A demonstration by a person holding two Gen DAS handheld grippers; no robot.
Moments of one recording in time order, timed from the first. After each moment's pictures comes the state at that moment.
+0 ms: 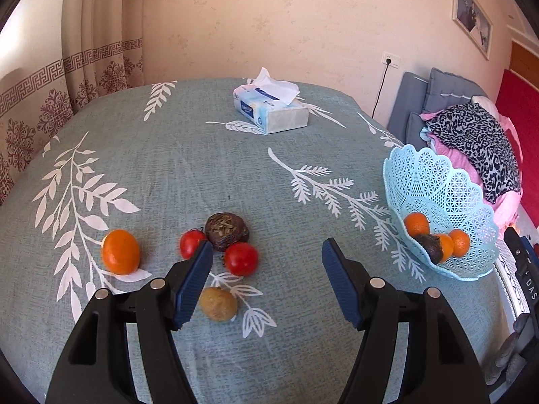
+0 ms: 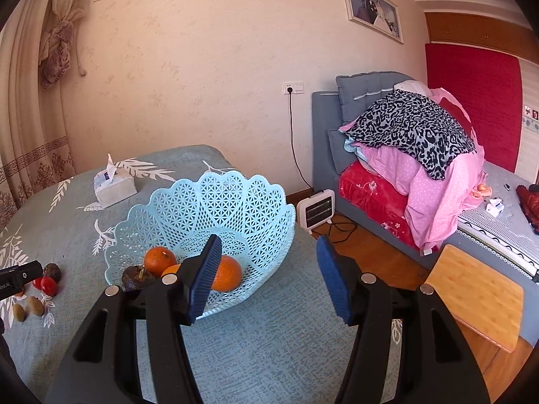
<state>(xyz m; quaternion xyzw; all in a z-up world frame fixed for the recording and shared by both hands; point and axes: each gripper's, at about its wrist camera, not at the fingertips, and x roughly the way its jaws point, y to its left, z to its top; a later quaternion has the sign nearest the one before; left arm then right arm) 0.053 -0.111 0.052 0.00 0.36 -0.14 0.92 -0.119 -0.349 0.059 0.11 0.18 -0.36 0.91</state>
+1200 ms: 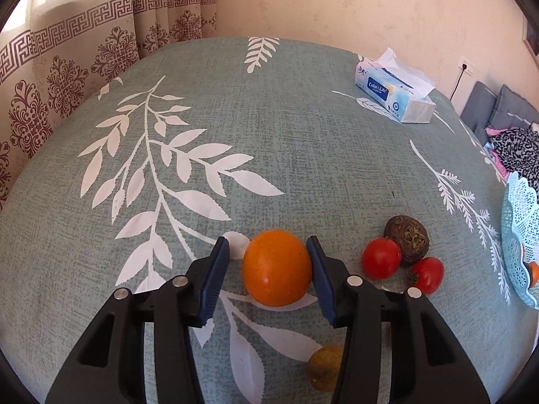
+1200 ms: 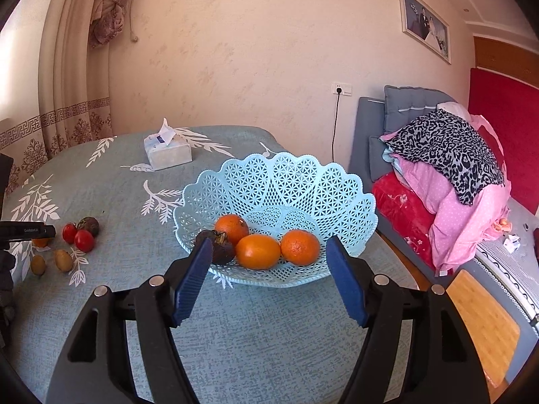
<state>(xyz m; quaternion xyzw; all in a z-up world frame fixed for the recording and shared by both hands) 0.110 -0.008 0.011 -0.03 0.42 -0.02 0.91 -0.090 -0.287 0.052 0.05 0.22 -0.29 0.93</state>
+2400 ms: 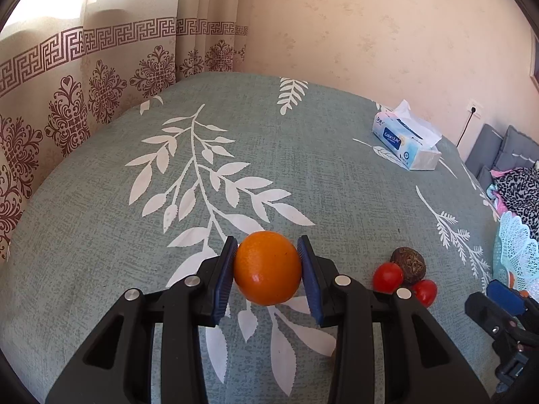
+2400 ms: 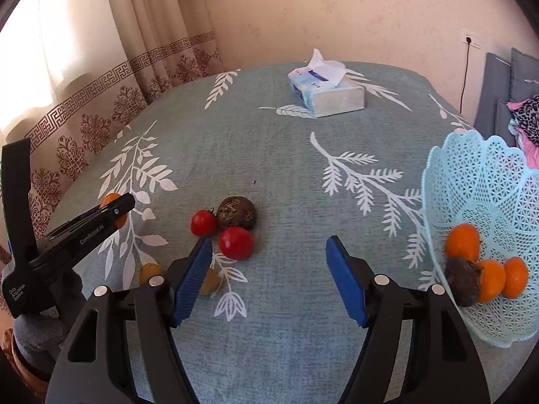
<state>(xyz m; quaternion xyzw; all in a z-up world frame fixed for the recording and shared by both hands) 0.082 0.024 0.034 -0.08 0.35 0.02 0.93 0.064 -0.208 0.044 0.10 0.38 -0.02 0.92</state>
